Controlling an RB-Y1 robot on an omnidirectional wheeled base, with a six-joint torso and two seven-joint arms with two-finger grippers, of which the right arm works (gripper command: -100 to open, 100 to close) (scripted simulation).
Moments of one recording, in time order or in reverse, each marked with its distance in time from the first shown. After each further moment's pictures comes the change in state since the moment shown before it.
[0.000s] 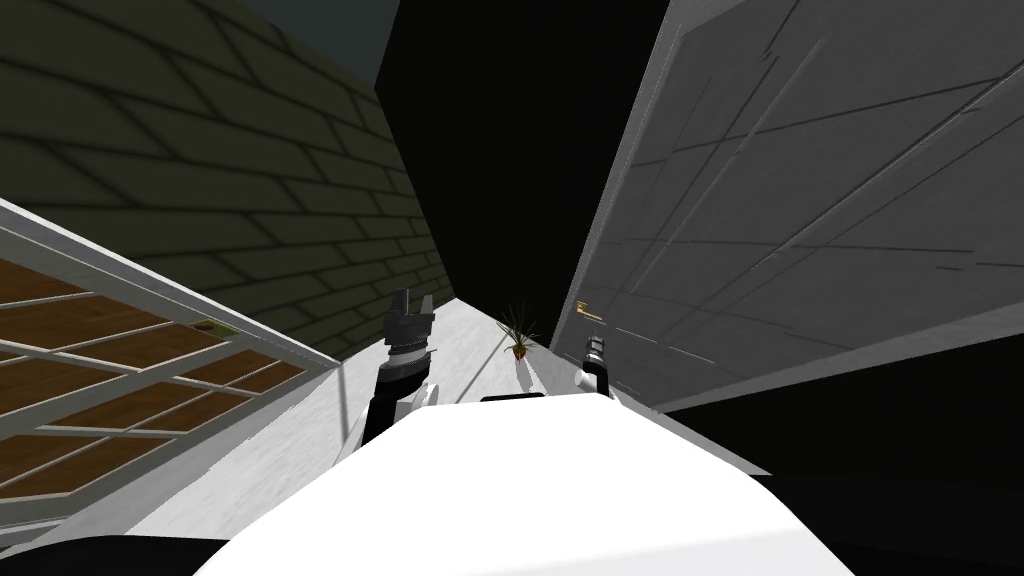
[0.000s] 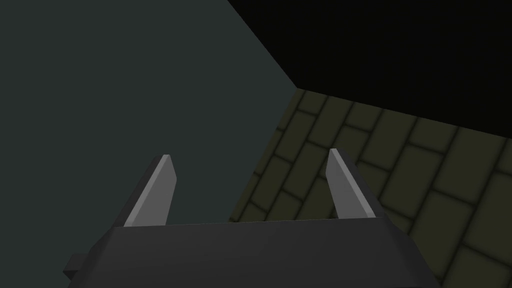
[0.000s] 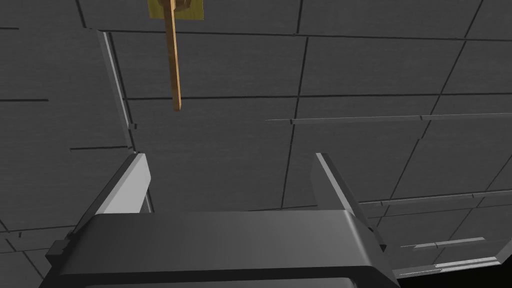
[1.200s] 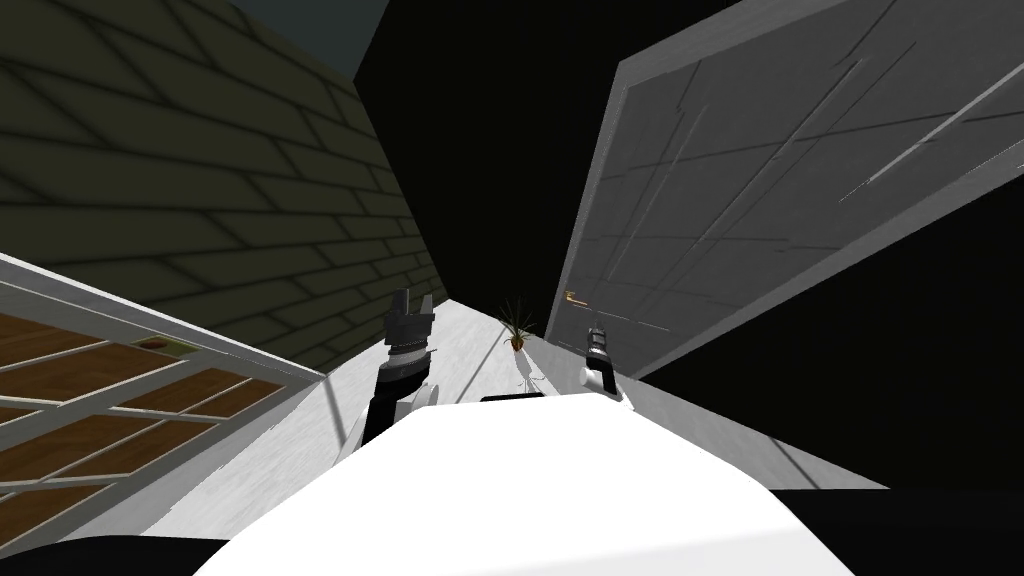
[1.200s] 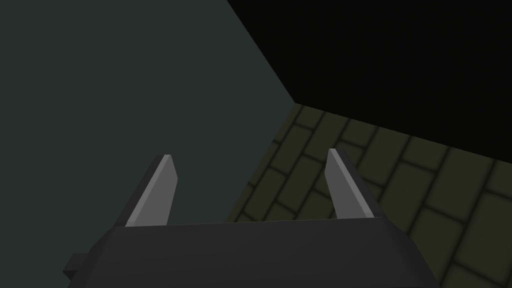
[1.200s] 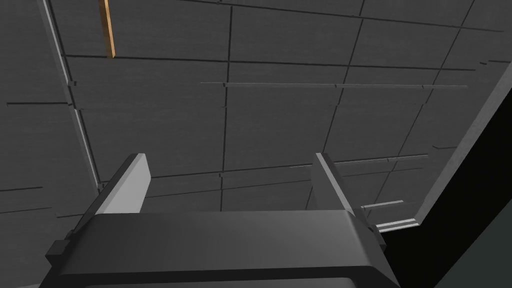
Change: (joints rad) arm 0.120 -0.016 0.094 -0.298 0.040 0.084 -0.006
